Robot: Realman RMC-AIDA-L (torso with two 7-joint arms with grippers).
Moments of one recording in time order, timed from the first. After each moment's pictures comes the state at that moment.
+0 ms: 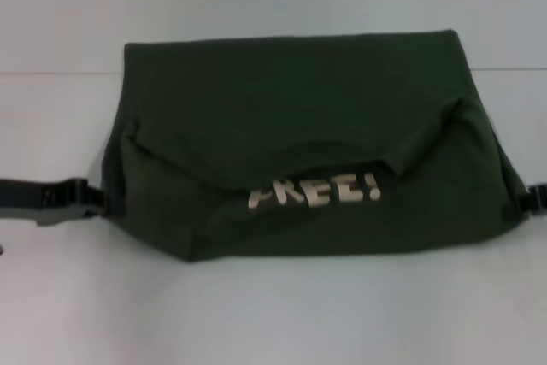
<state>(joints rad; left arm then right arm) -0.57 -1.88 0.72 0.61 2.18 1.50 -2.35 0.64 1.97 -0.70 -0.84 -2.55 -1.44 2.42</state>
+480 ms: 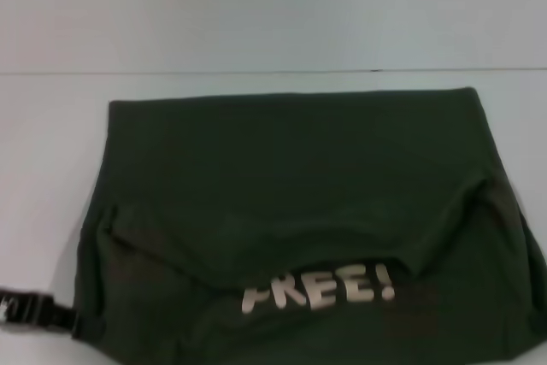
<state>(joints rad) -0.45 -1.90 0.71 0.77 2.28 1.88 -2.31 0.52 1.96 -0.65 -0.89 -2.54 -1.82 2.33</state>
